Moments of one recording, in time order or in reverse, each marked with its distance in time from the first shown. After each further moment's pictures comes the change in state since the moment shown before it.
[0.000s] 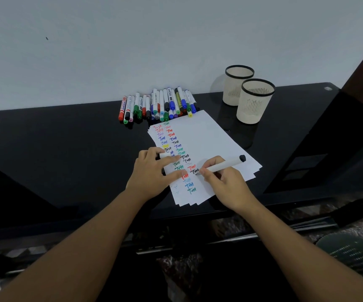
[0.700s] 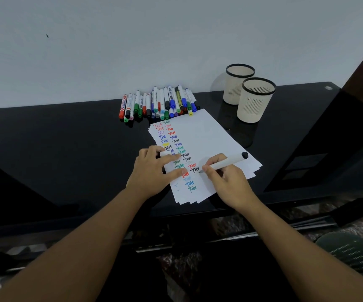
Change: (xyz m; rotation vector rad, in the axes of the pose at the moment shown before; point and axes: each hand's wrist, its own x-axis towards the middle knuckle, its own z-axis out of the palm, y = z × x) left_hand 0.000 0.001 -0.002 0.036 -0.029 -0.006; right_hand 0.000 0.003 0.000 -0.009 0.046 -0.018
